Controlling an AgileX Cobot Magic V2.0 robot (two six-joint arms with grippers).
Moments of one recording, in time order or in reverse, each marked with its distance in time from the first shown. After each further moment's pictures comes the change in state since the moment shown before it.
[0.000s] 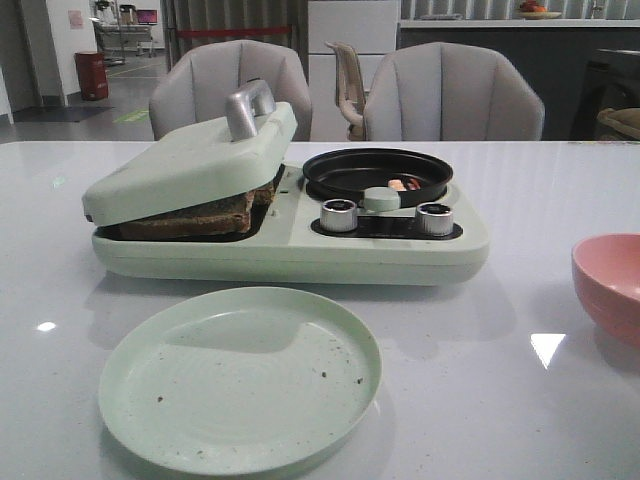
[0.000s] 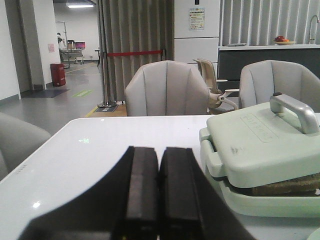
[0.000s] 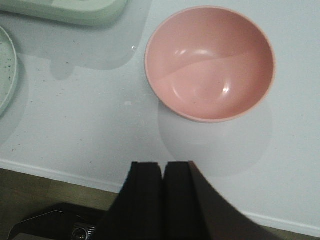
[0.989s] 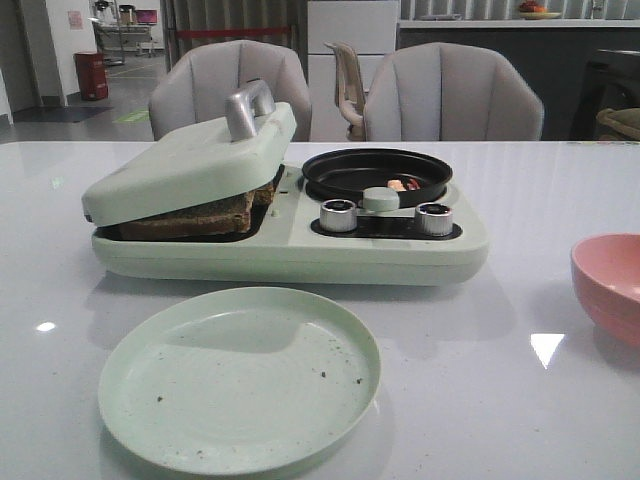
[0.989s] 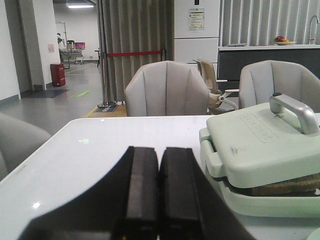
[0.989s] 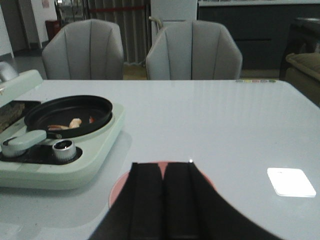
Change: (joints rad) left arm 0.000 0.000 0.000 0.002 0.000 0.000; right arm -0.120 -0.703 0.554 0.005 -0.681 0.000
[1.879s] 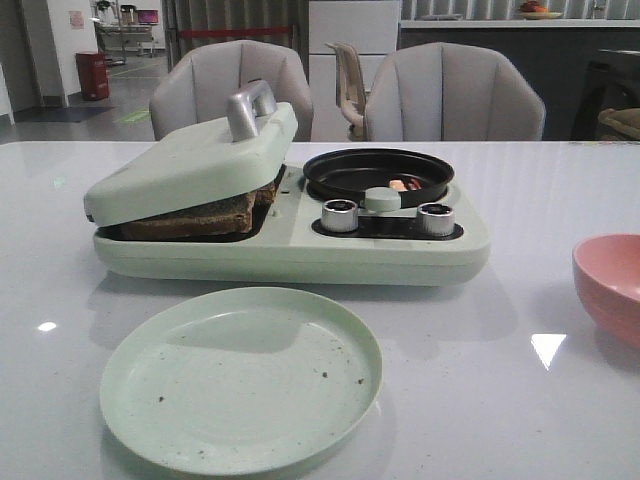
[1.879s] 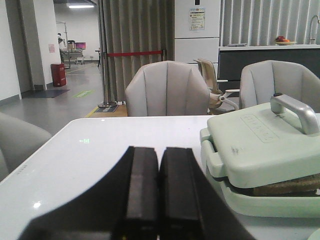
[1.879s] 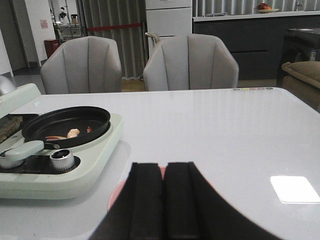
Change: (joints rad) left arm 0.000 0.000 0.000 0.000 0.000 0.002; right arm -0.010 -0.020 0.041 0.025 -0.059 0.000
